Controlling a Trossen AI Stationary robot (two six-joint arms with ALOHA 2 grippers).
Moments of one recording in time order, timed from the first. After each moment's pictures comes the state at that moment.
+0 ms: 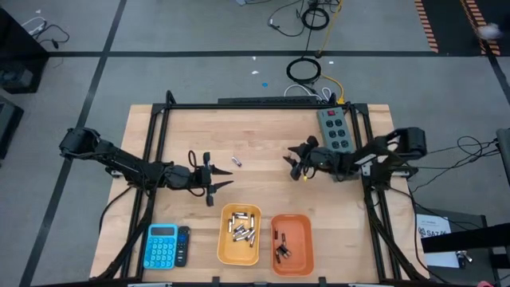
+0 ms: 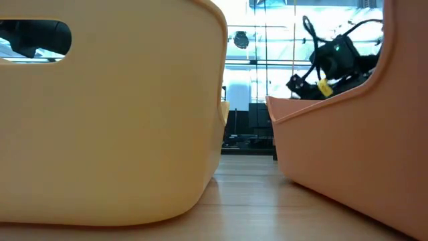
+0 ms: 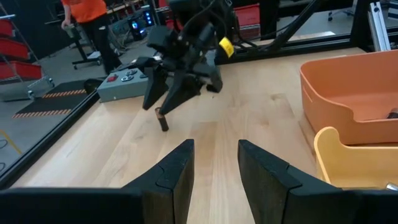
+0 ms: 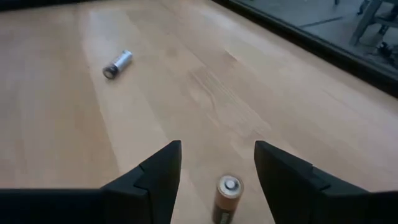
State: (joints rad) left arm -0.24 1.20 0.32 0.66 -0.35 0.11; right arm -0.17 1.61 0.30 0.90 0.31 0.16
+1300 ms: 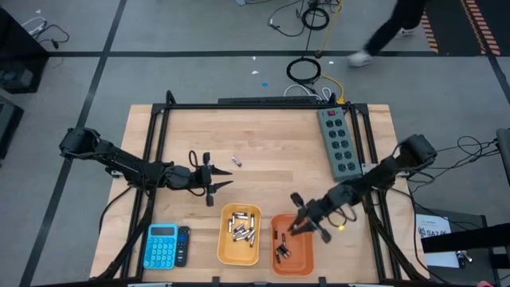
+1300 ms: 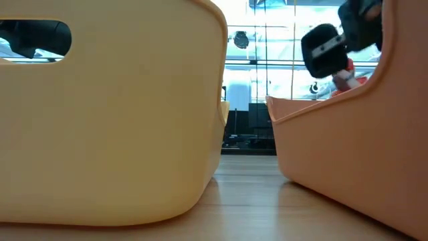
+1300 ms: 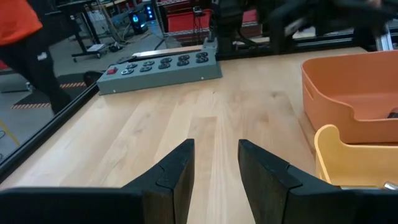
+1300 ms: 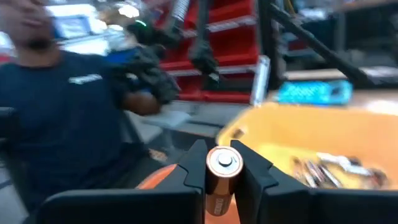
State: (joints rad) left arm -0.24 1.20 0.32 0.65 -0.36 0.08; right arm 0.43 1.59 0.38 1.21 -0.19 0.24
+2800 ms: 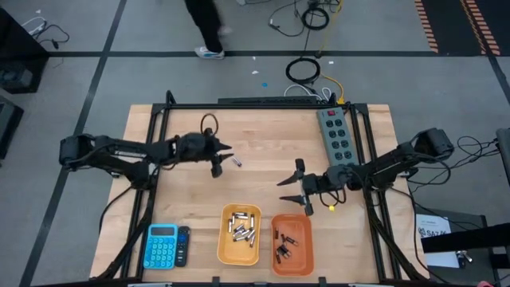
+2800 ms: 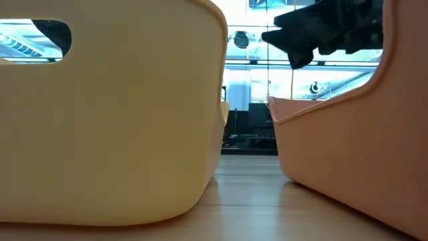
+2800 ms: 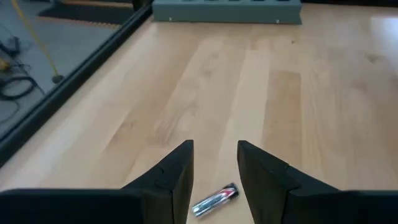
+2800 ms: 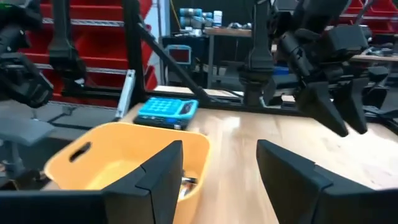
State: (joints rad) left arm 0.20 1.21 0.47 0.26 -0.08 0.04; right arm 0.25 1.36 0.41 0.92 0.09 -0.01
